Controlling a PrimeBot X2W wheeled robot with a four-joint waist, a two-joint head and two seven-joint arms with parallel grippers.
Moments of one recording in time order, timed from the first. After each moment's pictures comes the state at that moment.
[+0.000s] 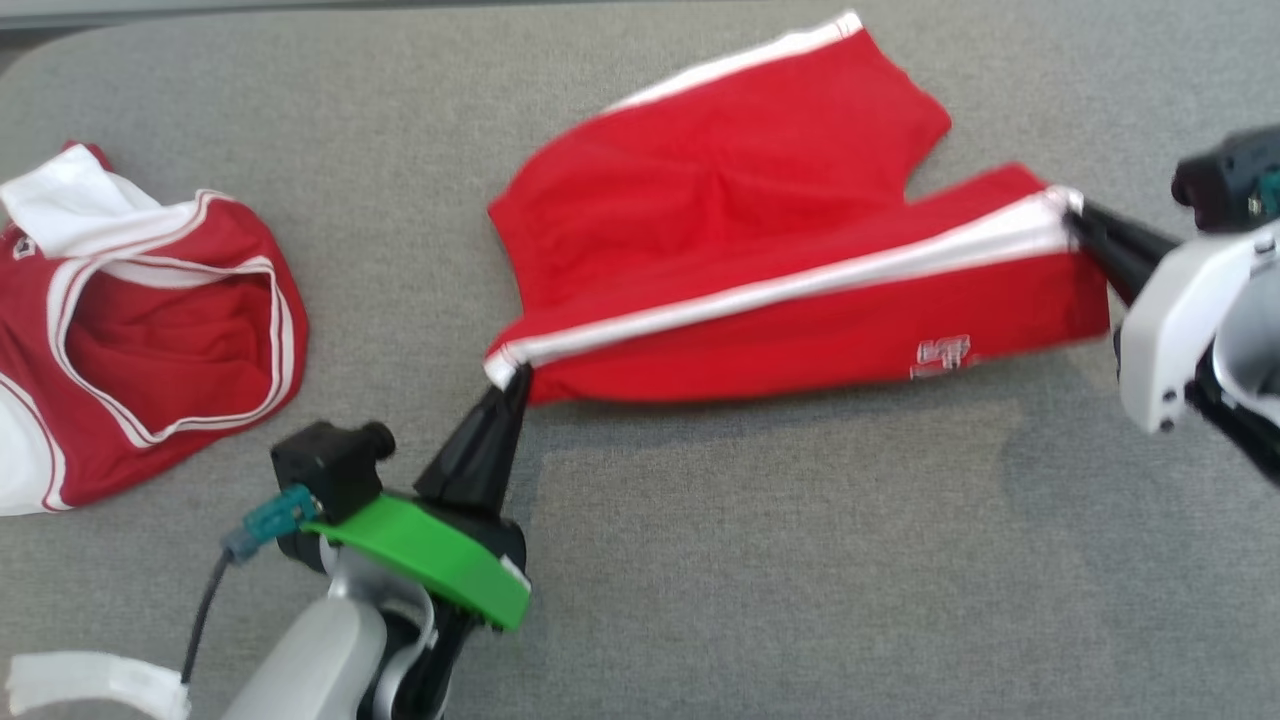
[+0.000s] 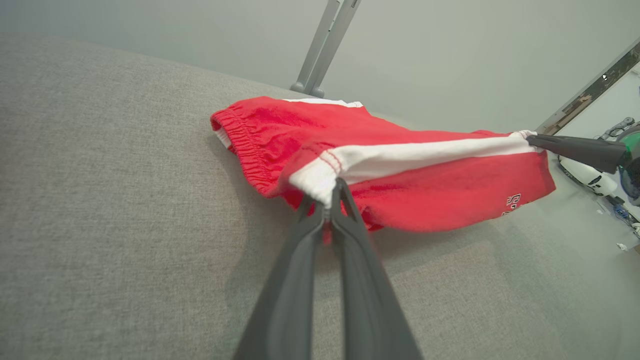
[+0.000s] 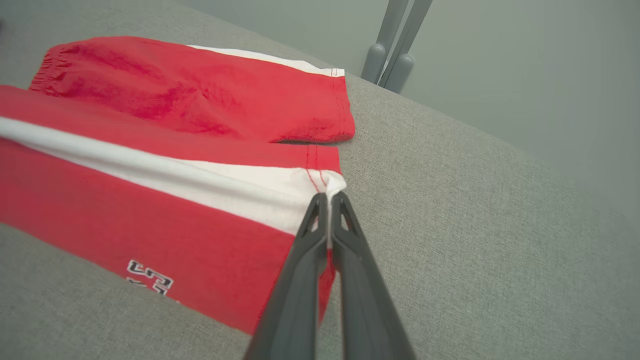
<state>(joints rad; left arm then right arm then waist) -0.31 0.28 -0.55 0.09 -0.78 -0.04 -0.12 -0.54 -0.63 0.30 0.02 0.51 0.13 0.48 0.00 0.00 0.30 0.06</state>
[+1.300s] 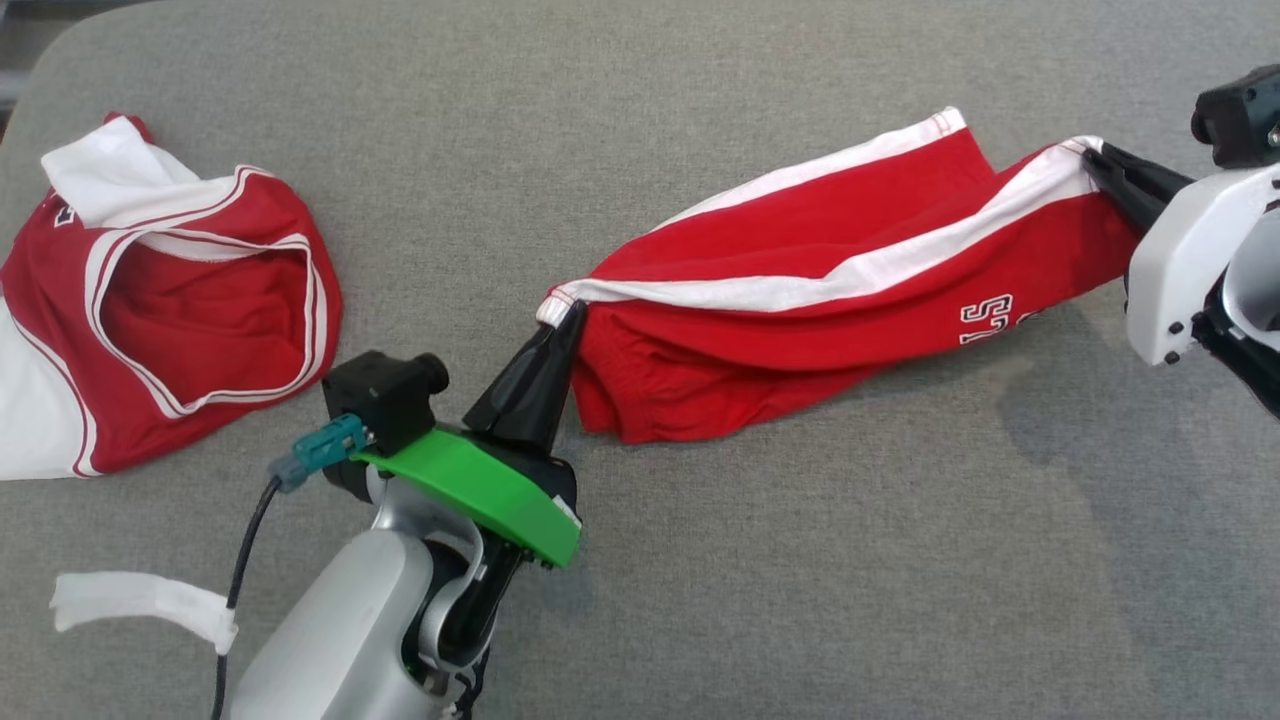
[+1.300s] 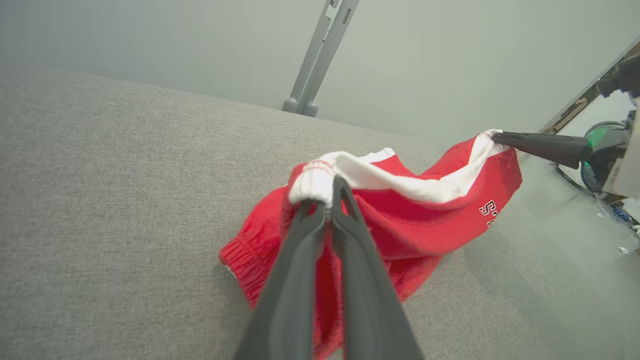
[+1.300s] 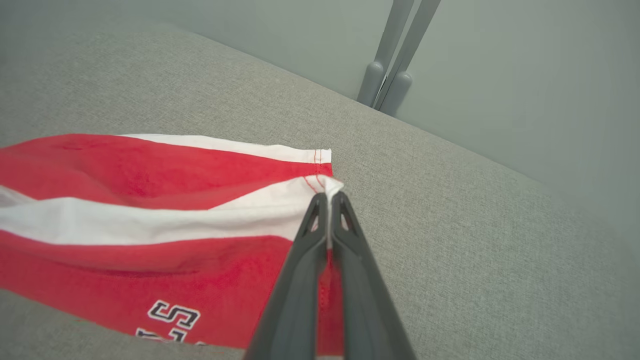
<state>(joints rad) -0.39 0.22 -0.59 0.09 -0.76 -0.02 -0.08 -0.60 -0.59 0.26 0.05 0.47 0.13 0.53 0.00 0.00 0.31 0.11</state>
